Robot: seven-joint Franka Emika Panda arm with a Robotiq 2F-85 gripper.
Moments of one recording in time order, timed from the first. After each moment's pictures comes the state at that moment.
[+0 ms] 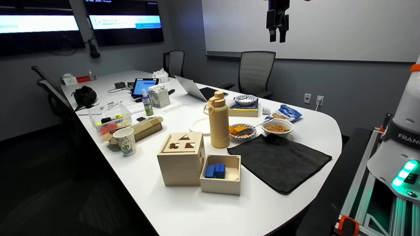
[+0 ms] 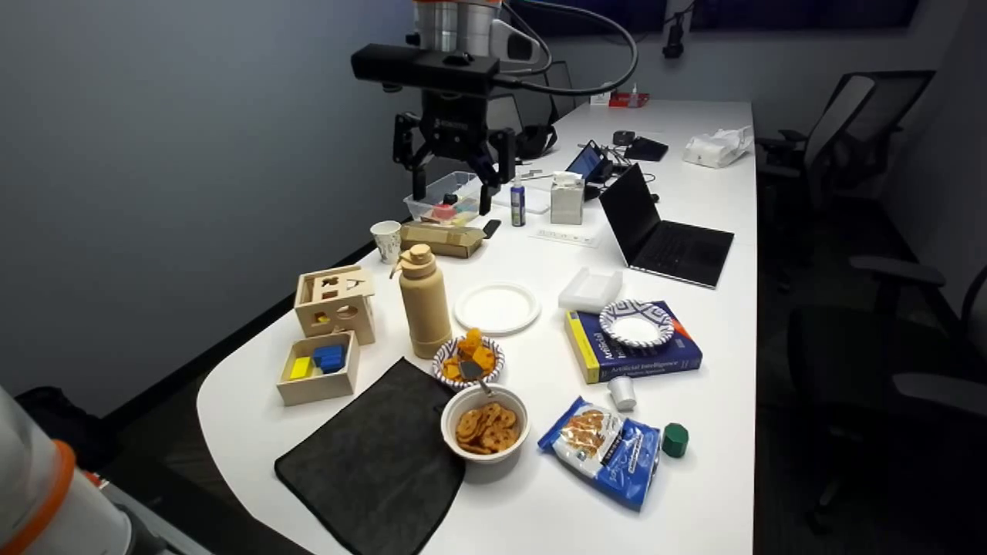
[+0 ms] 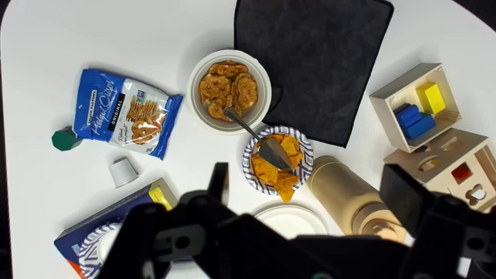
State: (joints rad) arm -0.07 -0.23 -0.26 -2.17 -0.02 1.84 -0.41
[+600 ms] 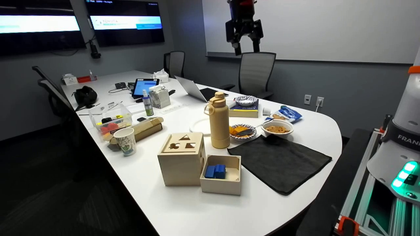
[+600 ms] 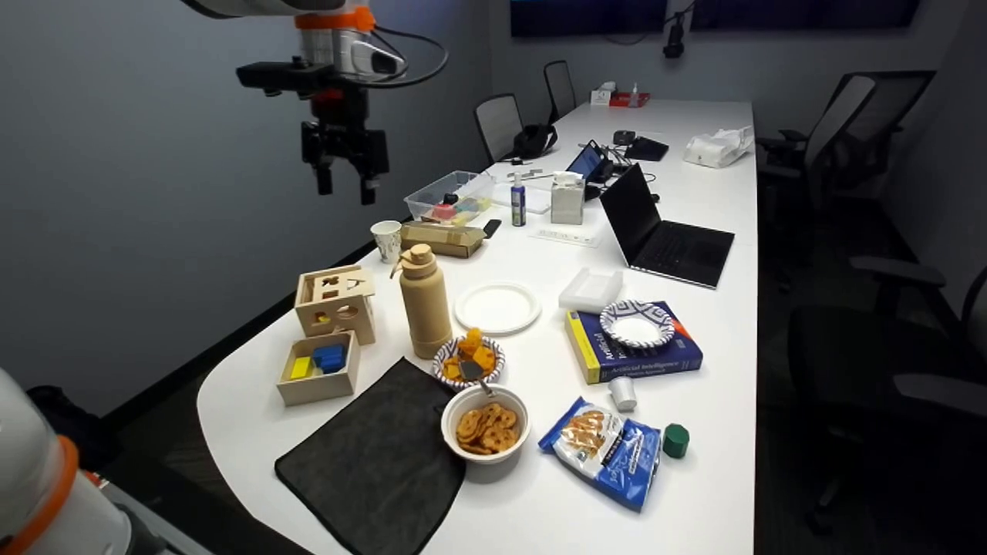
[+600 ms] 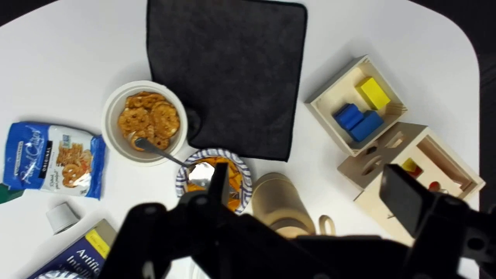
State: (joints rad) arm 0.03 -0.19 0.05 -2.19 0.03 1.81 0.15
